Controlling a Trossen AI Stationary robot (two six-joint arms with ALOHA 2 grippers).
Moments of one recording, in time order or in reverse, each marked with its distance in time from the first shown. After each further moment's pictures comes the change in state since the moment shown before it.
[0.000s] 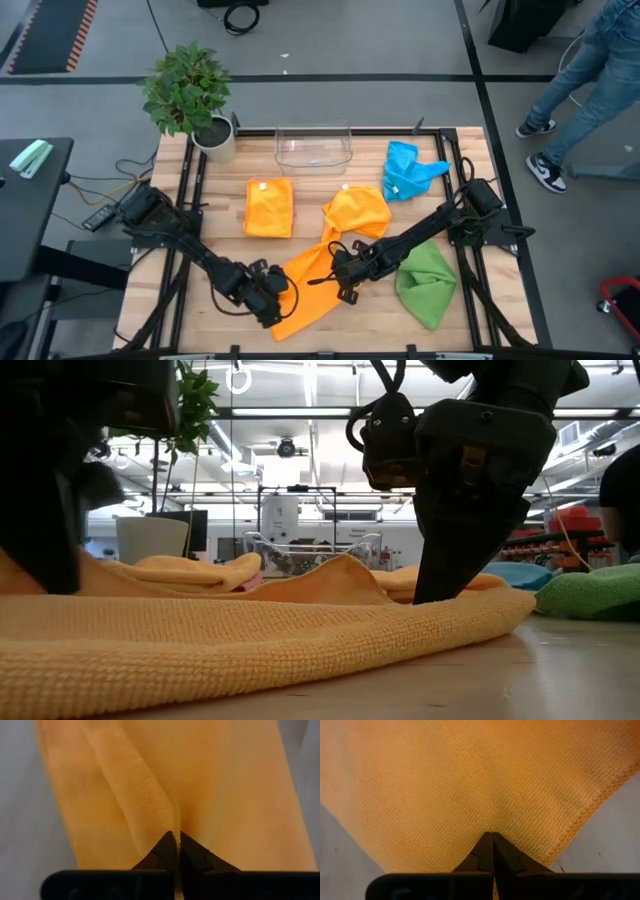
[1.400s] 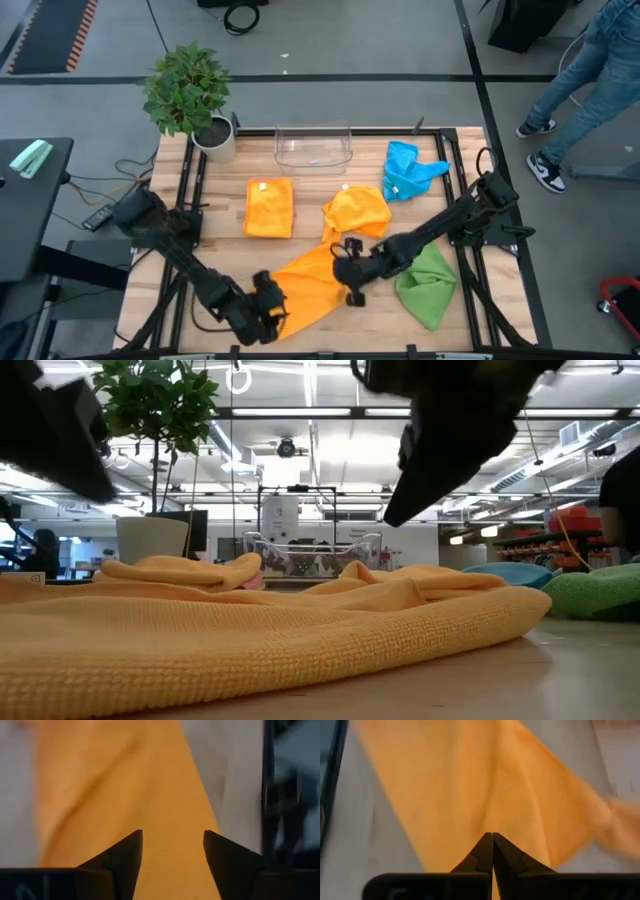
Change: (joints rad) left arm -0.126 -0.016 0.001 0.196 -0.306 0.054; right arm 0.035 -0.136 0.000 0.047 0.062 -0.320
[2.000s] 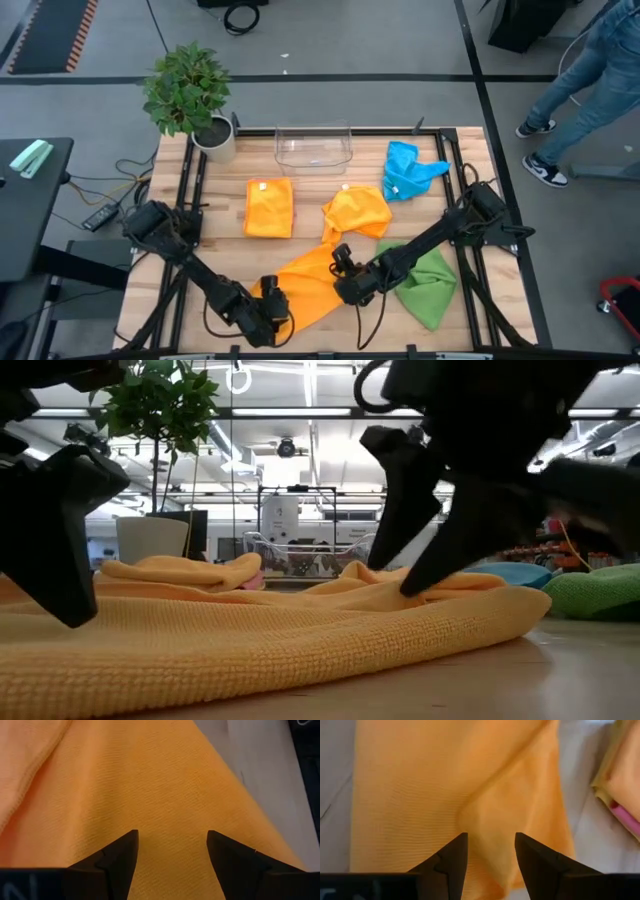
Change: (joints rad) left arm 0.009 0.134 0.000 0.062 0.100 0.243; right arm 0.056 0.125 -0.001 0.039 0.219 -0.698
